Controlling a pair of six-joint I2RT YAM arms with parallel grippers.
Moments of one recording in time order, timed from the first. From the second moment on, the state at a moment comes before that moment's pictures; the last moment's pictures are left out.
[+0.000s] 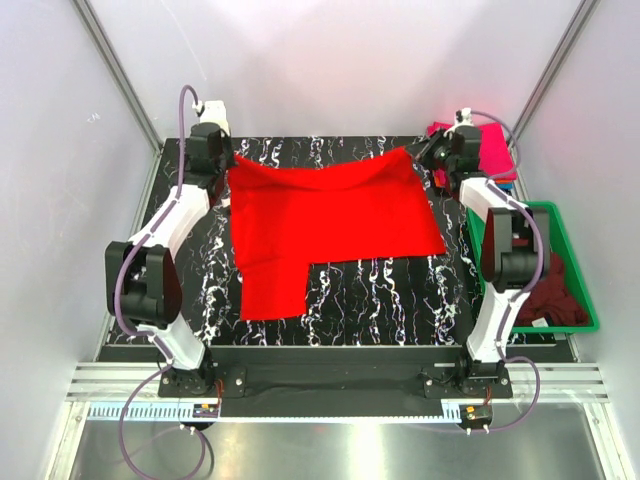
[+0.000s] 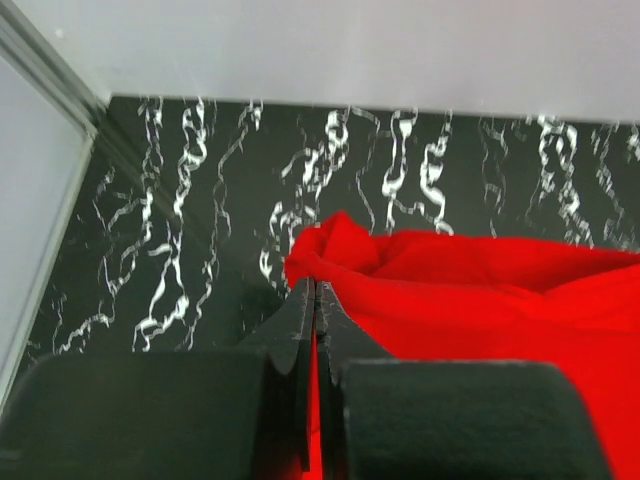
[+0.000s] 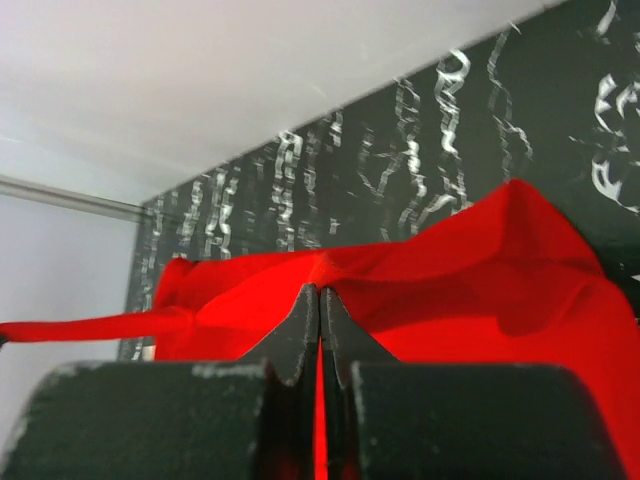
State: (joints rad) left arm -0.14 1.69 1.36 0.00 -0.22 -0.06; right arm 0.02 1.97 1.42 0.29 -0.37 0.72
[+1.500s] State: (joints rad) left arm -0.08 2.00 1.74 0.01 -0.08 0.00; right arm -0.03 2.57 2.16 0.41 -0.40 0.51
